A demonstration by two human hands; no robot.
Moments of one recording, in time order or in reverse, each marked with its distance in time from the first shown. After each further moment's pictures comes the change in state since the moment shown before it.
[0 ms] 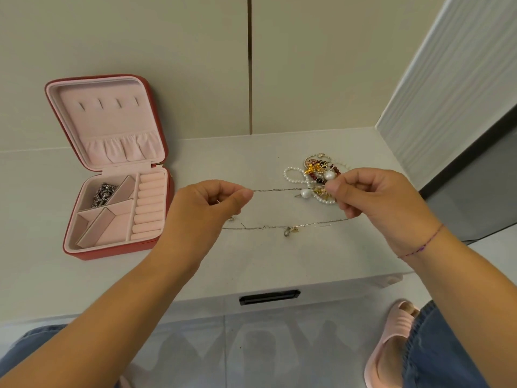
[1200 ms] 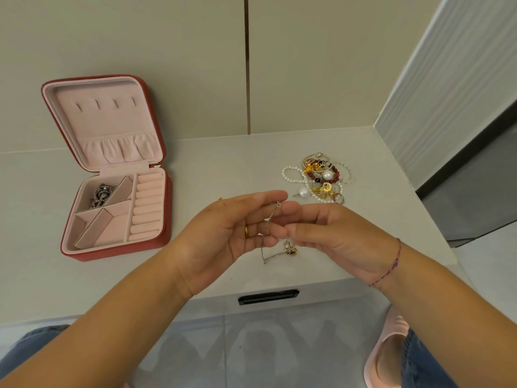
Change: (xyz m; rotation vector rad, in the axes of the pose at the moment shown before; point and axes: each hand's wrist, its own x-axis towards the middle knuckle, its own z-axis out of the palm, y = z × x) left_hand -0.009 0.007 0.012 -0.533 -0.553 -0.323; right_hand -0.017 0.012 0.034 0.182 -0.477 0.207
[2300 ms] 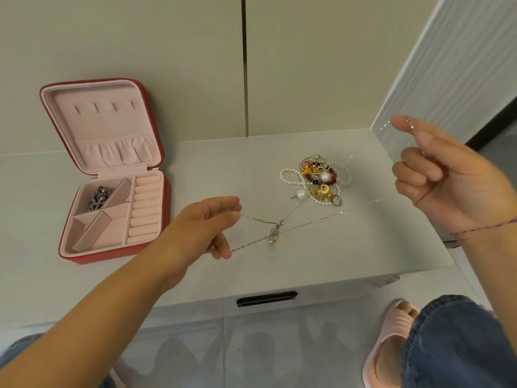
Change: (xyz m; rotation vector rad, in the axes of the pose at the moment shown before) left_hand -0.002 -0.002 -0.031 0.506 0.364 0.000; right_hand -0.029 -0.047 -0.090 0.342 0.372 -0.310
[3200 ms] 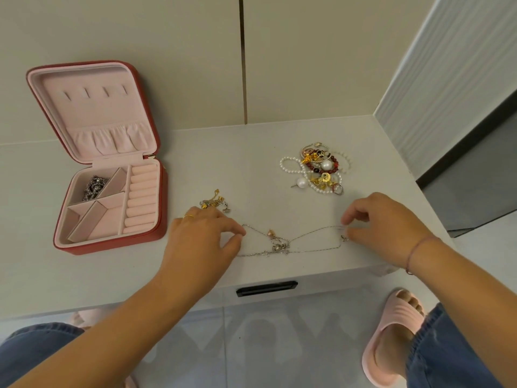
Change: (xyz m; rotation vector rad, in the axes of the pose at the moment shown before) left_hand -0.005 -0.038 0.016 0.884 0.242 0.353; right_hand -0.013 0.077 0.003 -1.433 -0.082 0.188
